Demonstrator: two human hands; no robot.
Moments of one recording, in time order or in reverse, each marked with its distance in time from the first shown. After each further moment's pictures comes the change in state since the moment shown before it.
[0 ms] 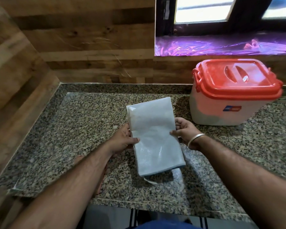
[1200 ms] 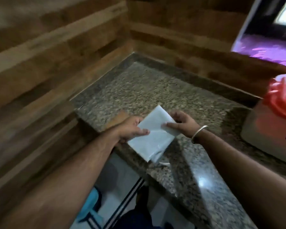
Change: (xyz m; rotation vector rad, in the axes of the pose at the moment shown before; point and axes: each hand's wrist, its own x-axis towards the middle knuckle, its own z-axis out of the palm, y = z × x) left_hand -0.162 -0.030 0.024 0.139 0.420 -0.024; right_hand -0.003 -0.002 0.112 -0.538 -0.467 -0.193
